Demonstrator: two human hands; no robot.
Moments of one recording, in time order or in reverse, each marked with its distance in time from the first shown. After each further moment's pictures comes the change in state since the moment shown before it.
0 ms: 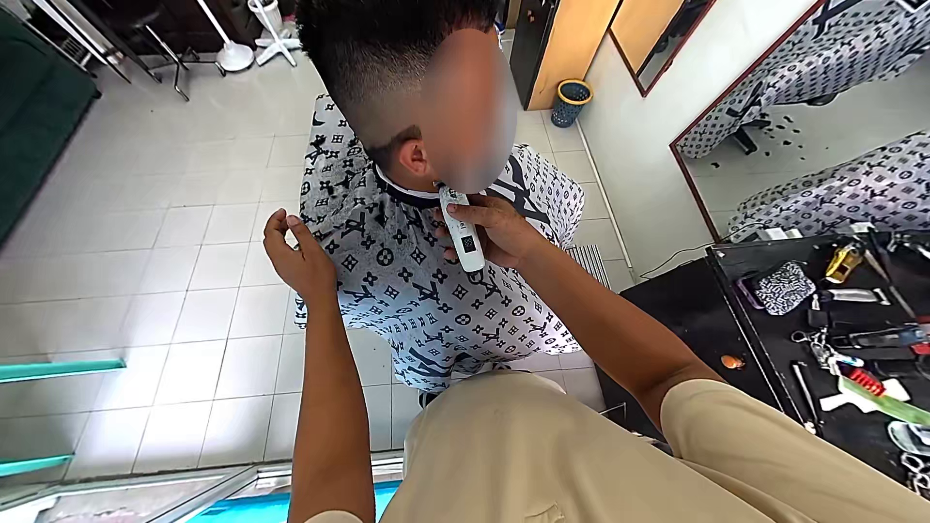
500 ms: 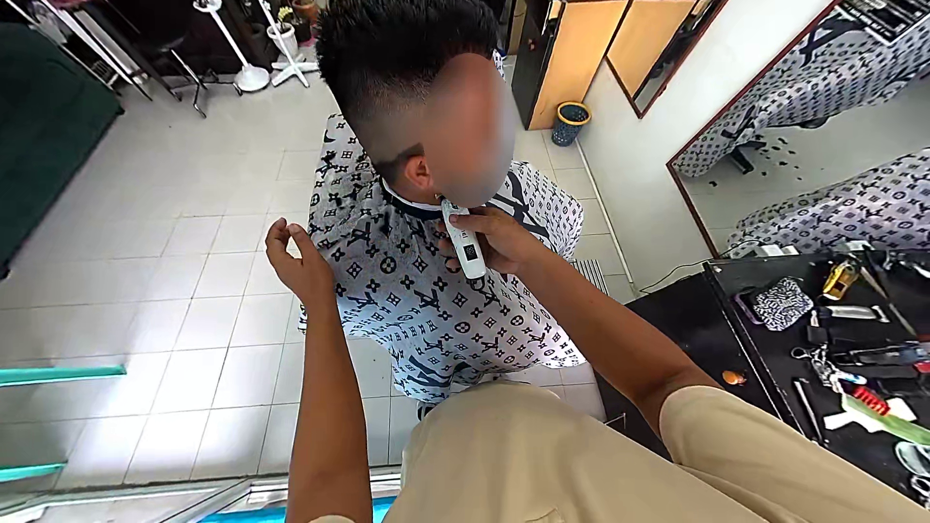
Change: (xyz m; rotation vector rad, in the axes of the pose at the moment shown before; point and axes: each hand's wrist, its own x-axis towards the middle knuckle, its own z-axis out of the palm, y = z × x) left_hand 0.004 0.000 -0.006 -0.129 0.033 -0.008; right_hand 0.003 -0.003 -0.007 0.024 -0.067 0.053
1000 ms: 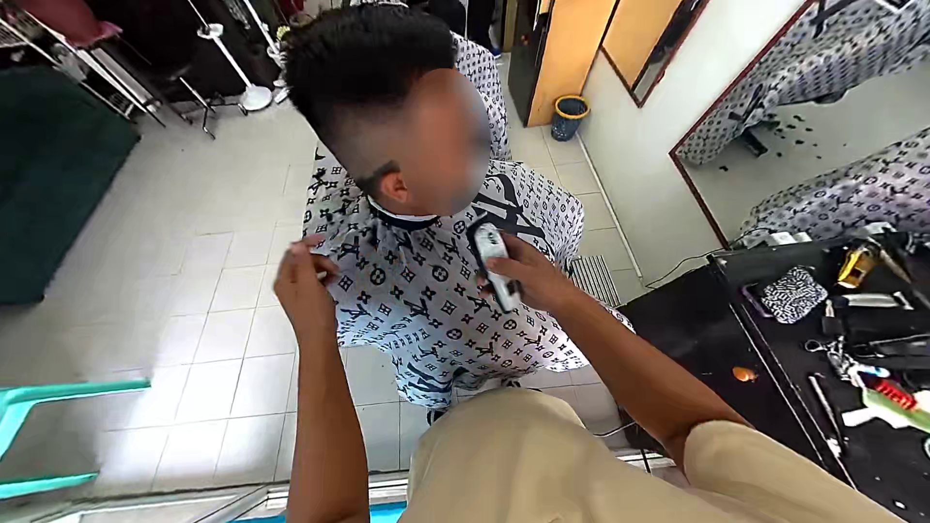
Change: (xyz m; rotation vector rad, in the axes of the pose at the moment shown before) left_hand -0.034 0.081 -0.020 -0.222 -0.340 -0.094; right_hand -0.071 0.021 -0.043 -0.243 0.019 -0.229
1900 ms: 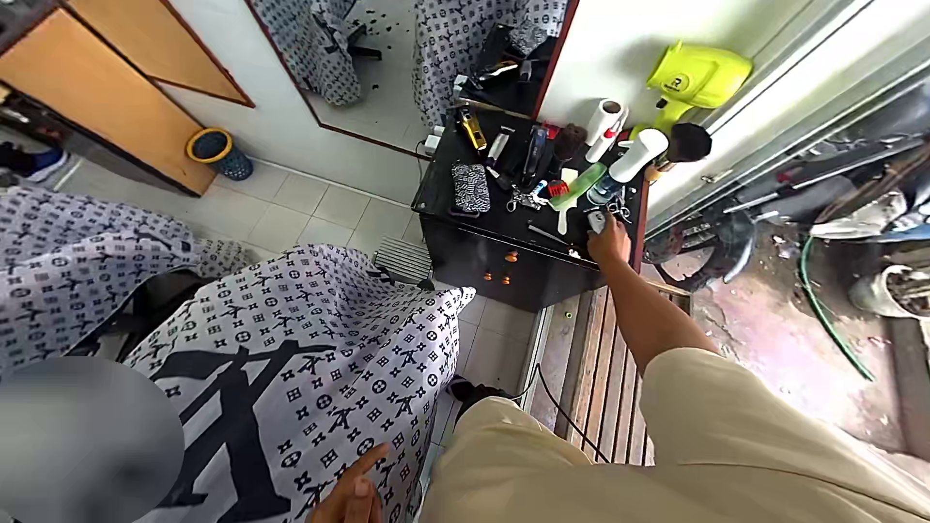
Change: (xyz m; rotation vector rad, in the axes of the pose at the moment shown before) left_hand -0.113 0.059 0.295 0.201 -1.664 -0.023; right_hand -0.508 0.180 -0.388 -0.634 1.904 1.013
